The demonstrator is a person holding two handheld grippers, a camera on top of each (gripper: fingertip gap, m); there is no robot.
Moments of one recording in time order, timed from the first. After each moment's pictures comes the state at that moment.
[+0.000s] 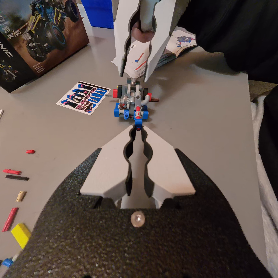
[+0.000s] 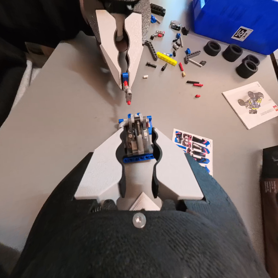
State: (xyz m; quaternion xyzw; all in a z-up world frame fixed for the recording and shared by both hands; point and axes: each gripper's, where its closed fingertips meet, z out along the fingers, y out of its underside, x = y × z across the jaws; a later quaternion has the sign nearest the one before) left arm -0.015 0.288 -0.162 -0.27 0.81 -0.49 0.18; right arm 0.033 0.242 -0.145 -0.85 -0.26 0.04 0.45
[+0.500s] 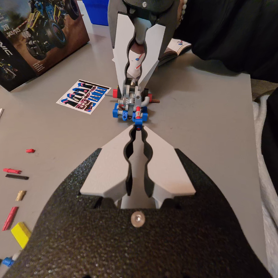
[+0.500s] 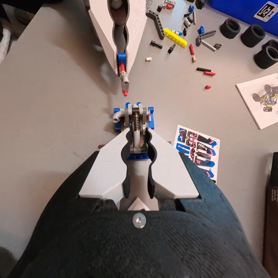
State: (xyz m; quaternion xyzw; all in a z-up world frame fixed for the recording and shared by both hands) left arm -0.014 0.288 -0.164 -0.28 0.81 -0.48 0.18; right arm 0.037 0.253 -0.176 -0.87 -0.29 0.02 0.40
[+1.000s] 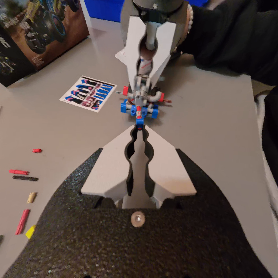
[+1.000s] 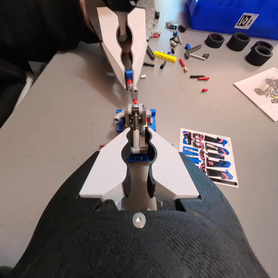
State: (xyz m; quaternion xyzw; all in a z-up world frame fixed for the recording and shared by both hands) left arm 0.000 0.300 -0.164 -0.28 0.81 -0.49 0.16; right arm 0.032 0.257 -0.169 -0.85 -0.21 0.08 0.48
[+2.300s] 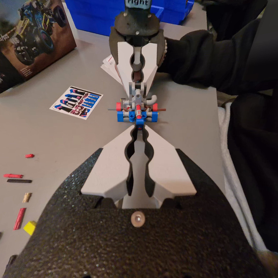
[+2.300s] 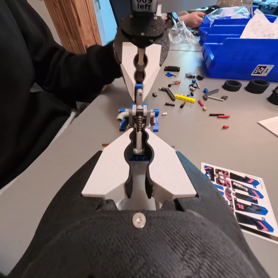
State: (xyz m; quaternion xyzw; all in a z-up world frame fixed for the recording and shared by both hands) left arm -0.027 0.296 -0.134 -0.26 0.81 -0.51 0.12; right arm -0.005 0.263 -0.135 -0.77 -0.23 0.19 0.57
